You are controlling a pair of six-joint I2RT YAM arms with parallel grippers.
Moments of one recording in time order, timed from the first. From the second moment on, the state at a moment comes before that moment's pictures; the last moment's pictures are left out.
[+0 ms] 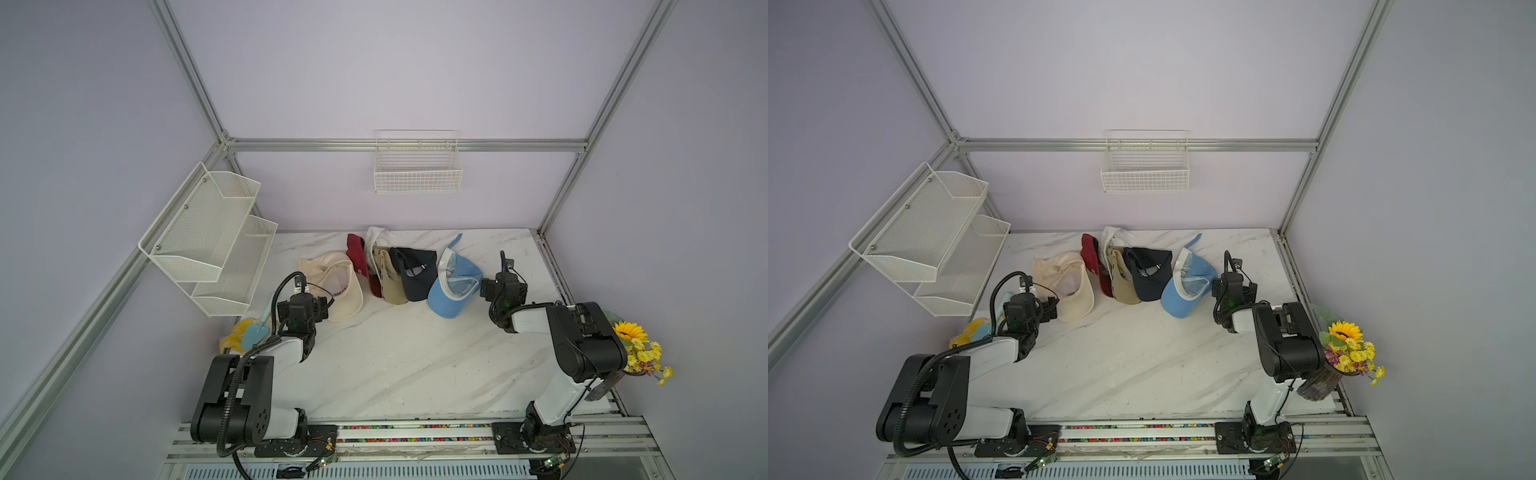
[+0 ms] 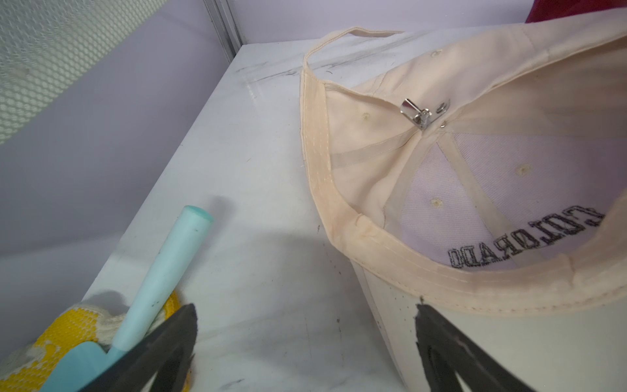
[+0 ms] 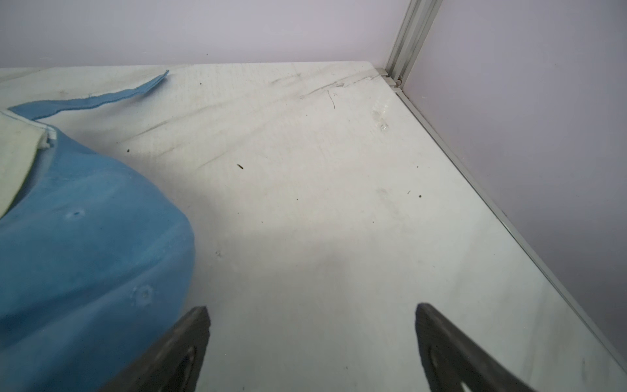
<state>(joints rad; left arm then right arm) -0.05 1.39 0.47 0.40 -0.38 -0.02 0.09 1.78 0.73 0.56 0.42 0.10</state>
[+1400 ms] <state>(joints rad) -0.05 1.34 0.45 0.44 -0.36 -0.02 0.07 1.78 0.45 1.11 0.37 0.12</state>
